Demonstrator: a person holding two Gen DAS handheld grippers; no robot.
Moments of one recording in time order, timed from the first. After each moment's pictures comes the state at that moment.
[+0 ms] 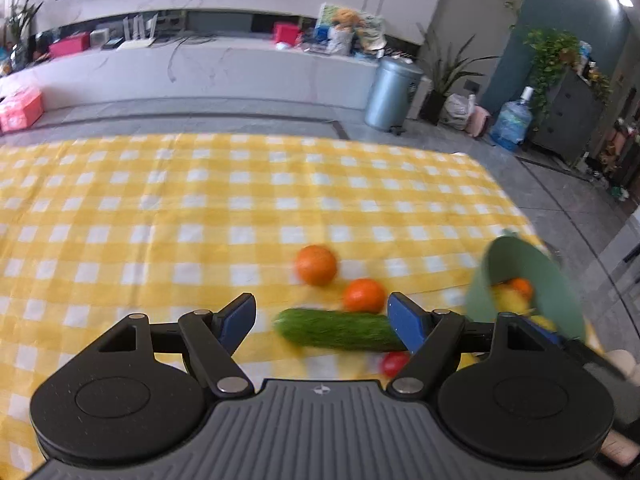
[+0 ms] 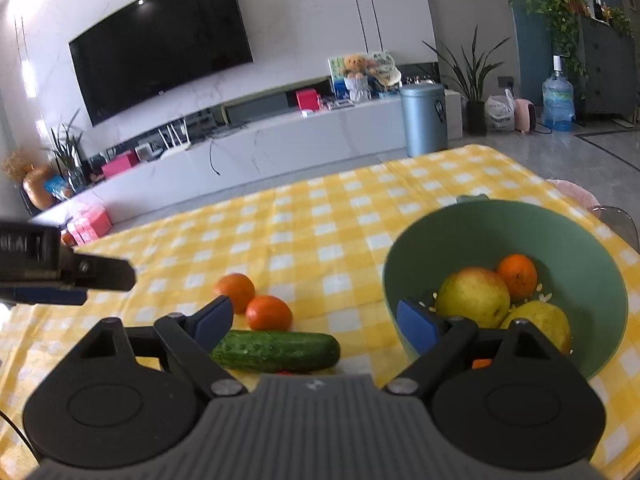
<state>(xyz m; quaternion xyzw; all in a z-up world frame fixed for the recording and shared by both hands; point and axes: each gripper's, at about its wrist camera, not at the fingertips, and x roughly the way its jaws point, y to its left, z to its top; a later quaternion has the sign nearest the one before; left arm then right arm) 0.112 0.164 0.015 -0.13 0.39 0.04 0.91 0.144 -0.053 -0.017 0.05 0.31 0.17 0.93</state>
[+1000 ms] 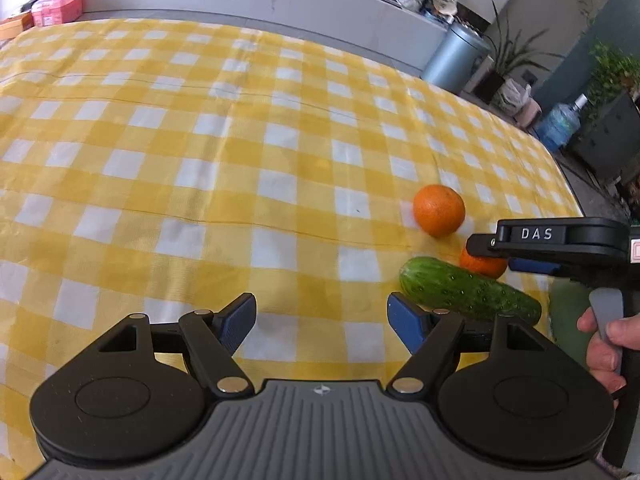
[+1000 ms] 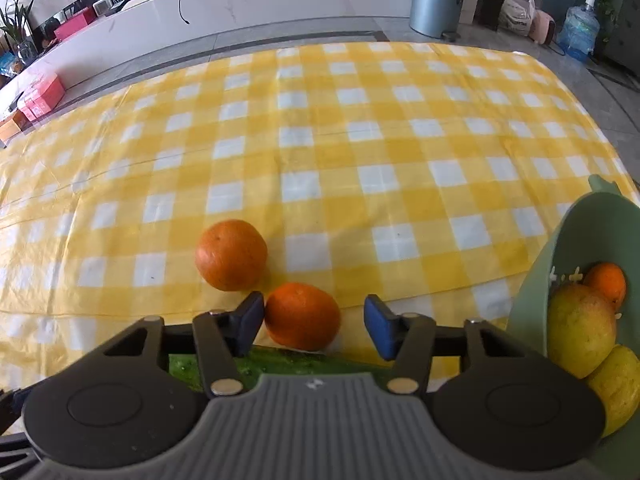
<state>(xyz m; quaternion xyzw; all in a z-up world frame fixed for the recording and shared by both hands) 0.114 0.238 -0.059 -0.22 0.45 0.08 0.86 0.264 0.056 -0.050 -0.05 0.52 0.13 0.84</state>
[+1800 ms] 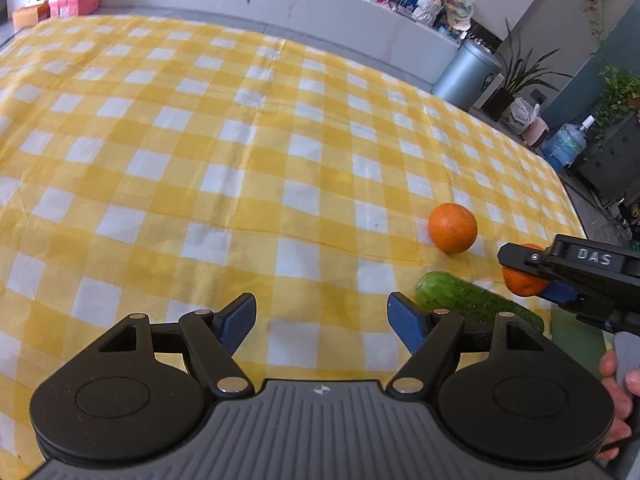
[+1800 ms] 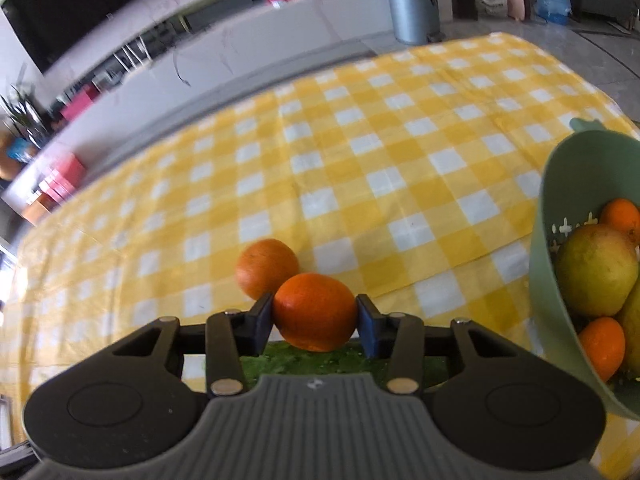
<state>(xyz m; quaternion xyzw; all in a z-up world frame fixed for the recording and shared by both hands) 0.108 0.251 -0.055 -0.24 0.44 0.09 0.86 0.236 0.037 -0.037 0.08 0.47 0.14 0.87</state>
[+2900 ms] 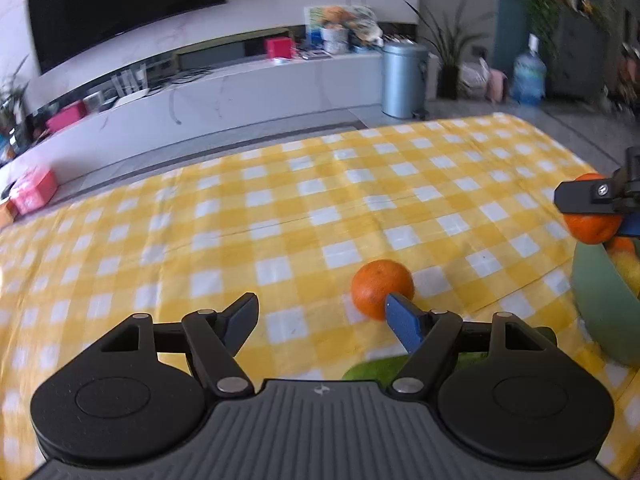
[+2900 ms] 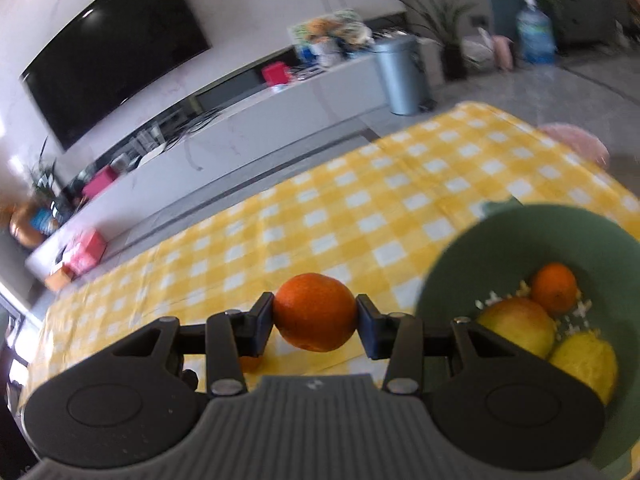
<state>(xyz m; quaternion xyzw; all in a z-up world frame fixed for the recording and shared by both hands) 0.177 0.148 -0.032 0.02 0.38 0.05 0.92 0.235 -0.051 -0.001 0.15 0.38 0.13 0.90</state>
